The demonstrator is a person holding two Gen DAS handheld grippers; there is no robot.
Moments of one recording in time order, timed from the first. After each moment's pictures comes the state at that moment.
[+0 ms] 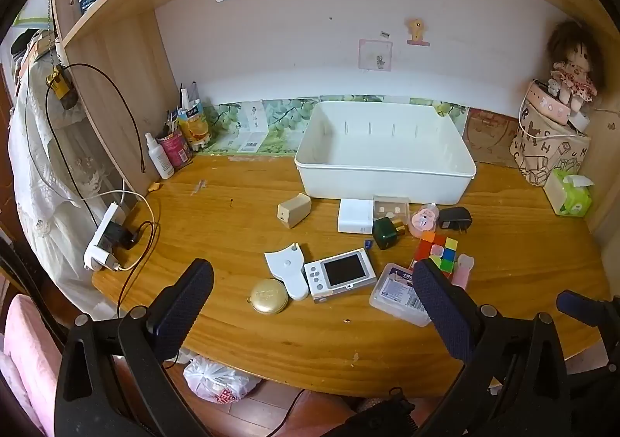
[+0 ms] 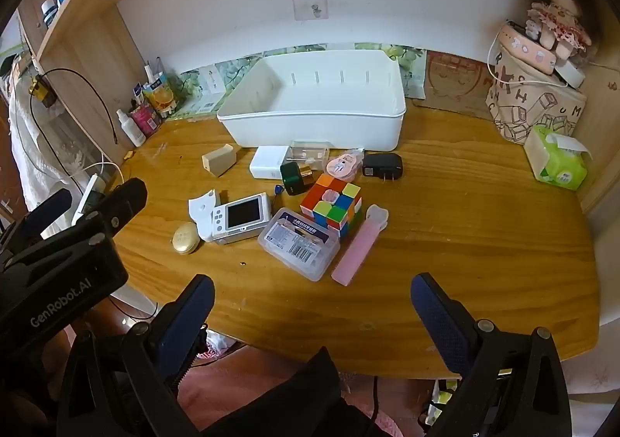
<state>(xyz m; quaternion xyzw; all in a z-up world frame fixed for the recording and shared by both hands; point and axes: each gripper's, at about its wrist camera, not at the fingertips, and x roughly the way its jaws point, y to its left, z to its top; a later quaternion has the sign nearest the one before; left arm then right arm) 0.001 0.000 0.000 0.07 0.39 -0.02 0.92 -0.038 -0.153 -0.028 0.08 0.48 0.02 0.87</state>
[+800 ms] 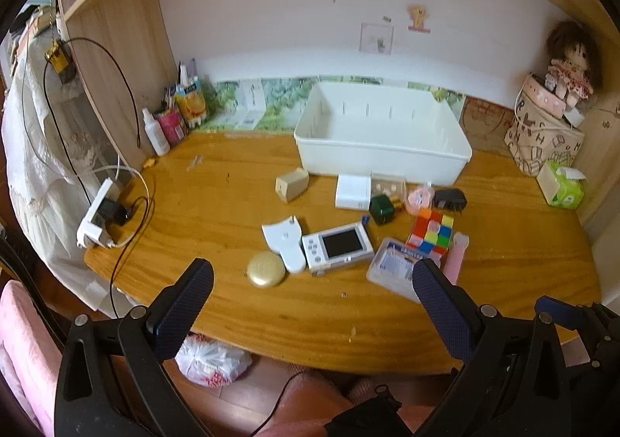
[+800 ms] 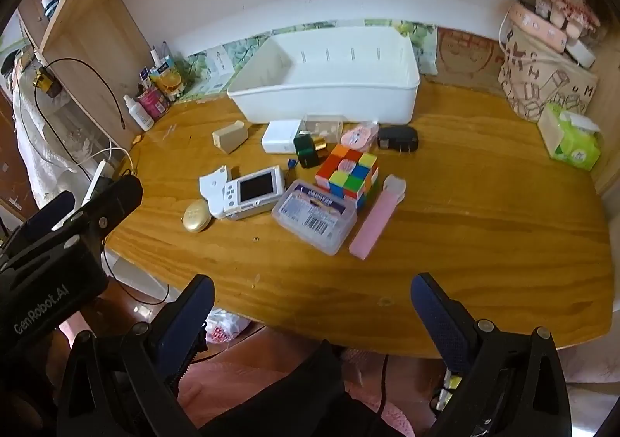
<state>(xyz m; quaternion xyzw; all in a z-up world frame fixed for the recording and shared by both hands) -0.012 0.014 -0.011 0.04 0.42 -0.04 0.91 -0.041 -0.148 -0.038 0.10 0.51 0.04 0.85</state>
